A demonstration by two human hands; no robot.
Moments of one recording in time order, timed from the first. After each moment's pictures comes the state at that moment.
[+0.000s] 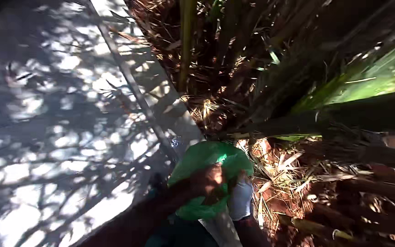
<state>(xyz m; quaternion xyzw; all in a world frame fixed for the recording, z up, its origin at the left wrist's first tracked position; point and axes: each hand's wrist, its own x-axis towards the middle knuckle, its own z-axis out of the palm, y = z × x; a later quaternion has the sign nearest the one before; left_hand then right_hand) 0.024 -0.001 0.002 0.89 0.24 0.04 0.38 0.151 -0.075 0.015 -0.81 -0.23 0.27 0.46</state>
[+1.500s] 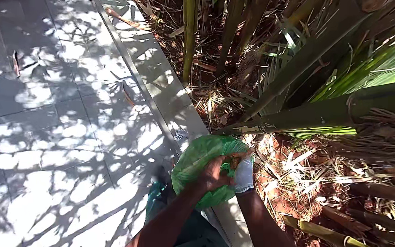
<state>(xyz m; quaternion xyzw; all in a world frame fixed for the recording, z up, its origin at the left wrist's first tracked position) 0.057 -0.022 -0.078 0.67 0.41 0.22 0.58 0.154 -0.023 0.040 -0.85 -0.25 0.36 0.29</state>
